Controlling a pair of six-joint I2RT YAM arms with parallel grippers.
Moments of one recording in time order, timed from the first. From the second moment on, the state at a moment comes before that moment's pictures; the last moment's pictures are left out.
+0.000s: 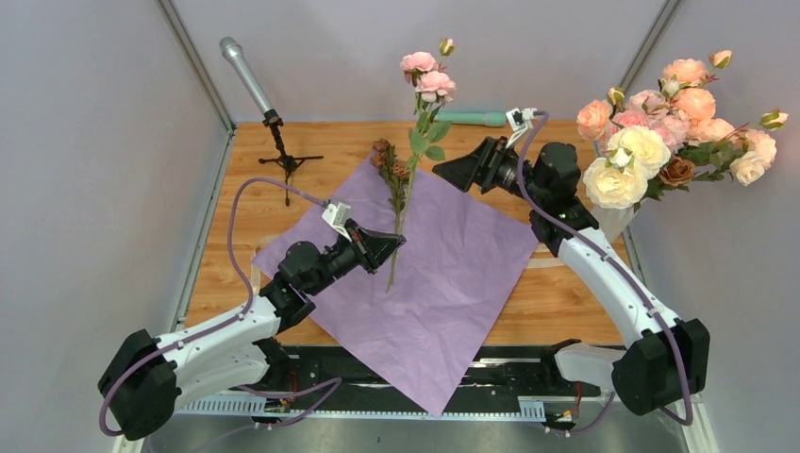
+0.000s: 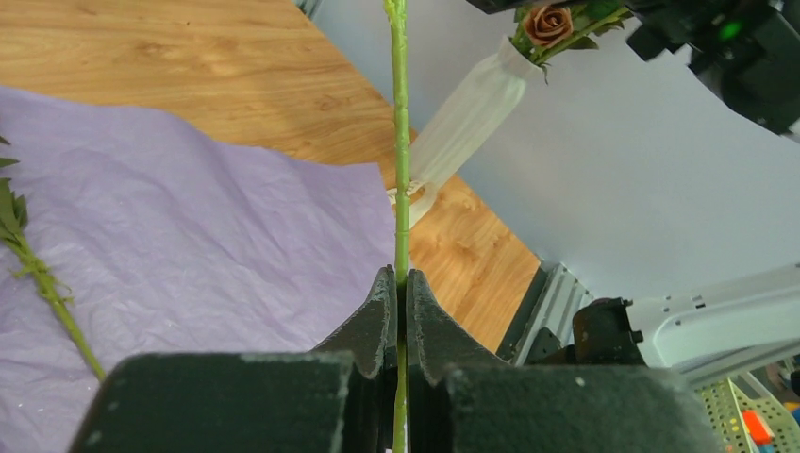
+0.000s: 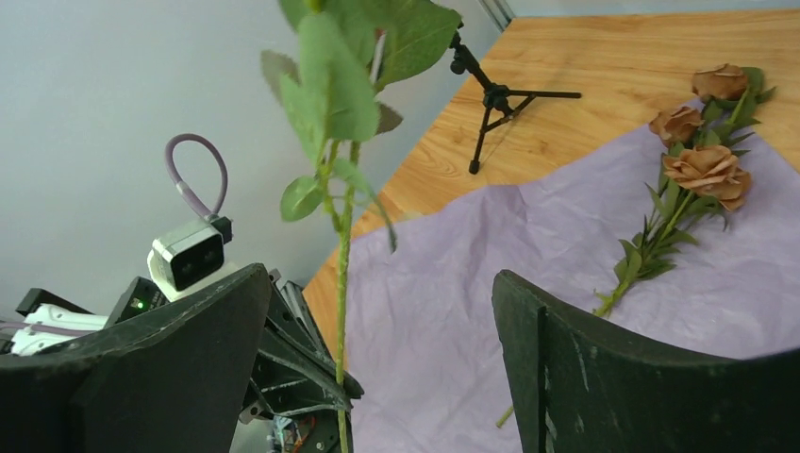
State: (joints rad) left arm -0.79 0.95 0.42 0.63 0.12 -0.61; right arm 0.34 1.19 1.02 0.20 -0.61 0.70
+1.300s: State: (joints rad) left arm -0.79 0.85 0.55 0.20 0.20 -0.35; right arm 0.41 1.37 1.25 0.15 -0.63 0.64
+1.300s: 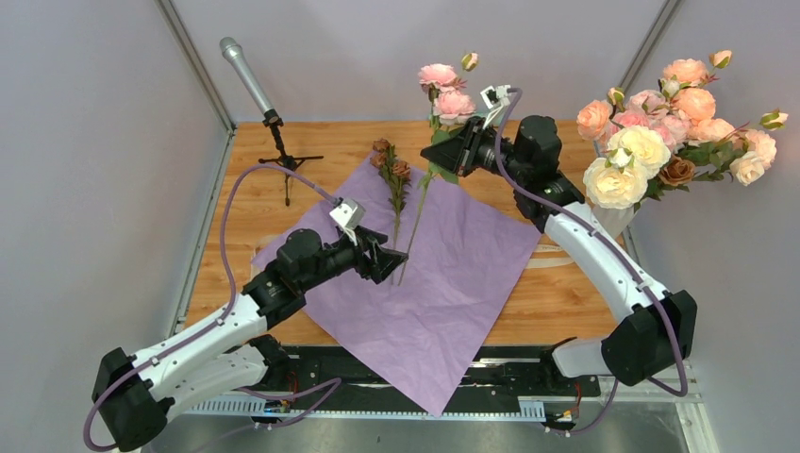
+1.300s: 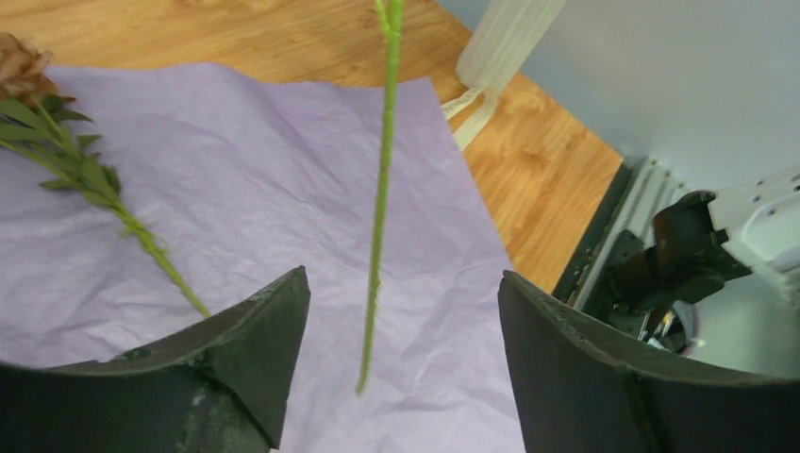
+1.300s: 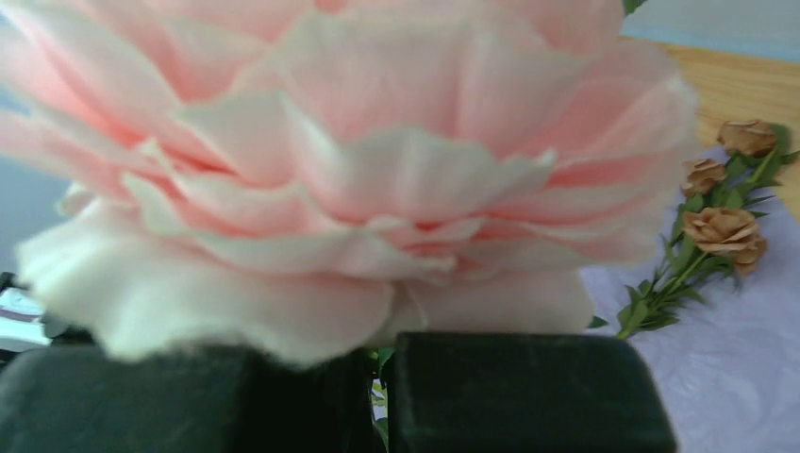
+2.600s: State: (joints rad) left arm -0.42 0.97 0.97 -0.48 -0.12 -0.01; right arm 0.40 1.41 1.77 -0.44 0.56 -0.55
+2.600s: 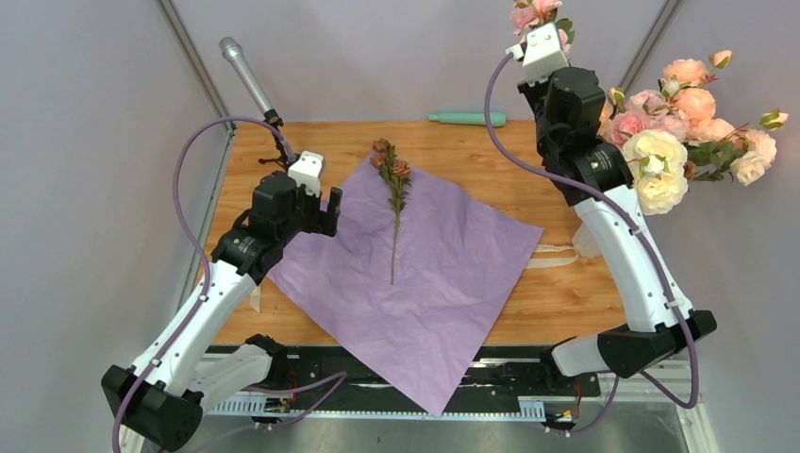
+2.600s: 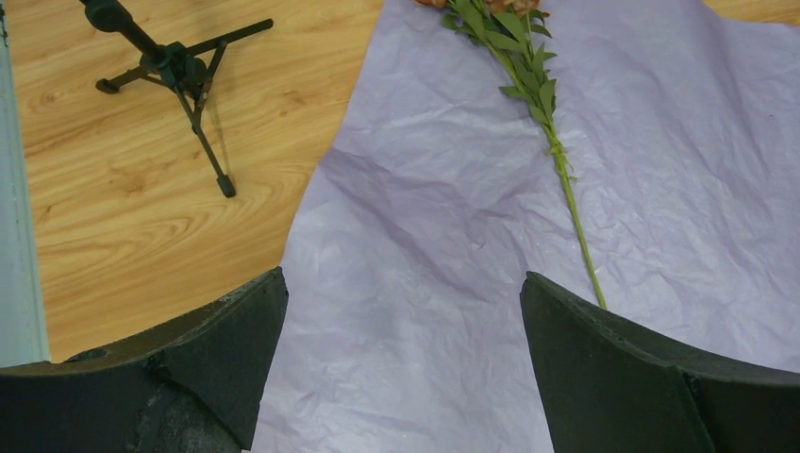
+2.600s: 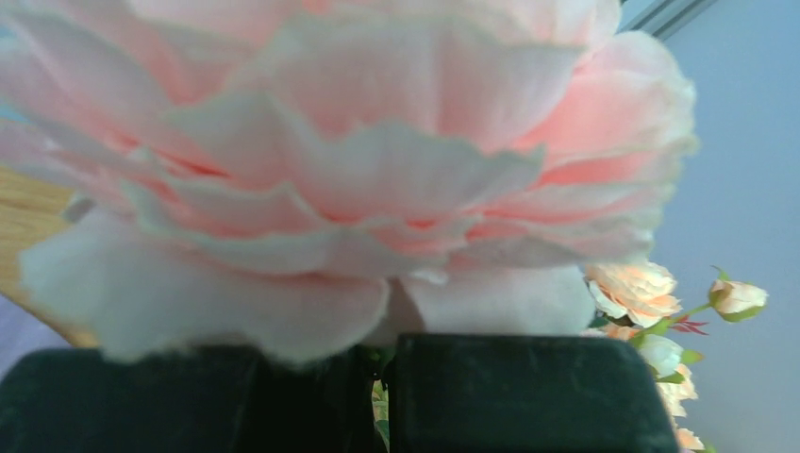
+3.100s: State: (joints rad) left arm -0.42 0.97 0.97 -0.48 -0.13 0.00; right arm 0.40 1.41 1.87 -0.42 0.60 -0.57
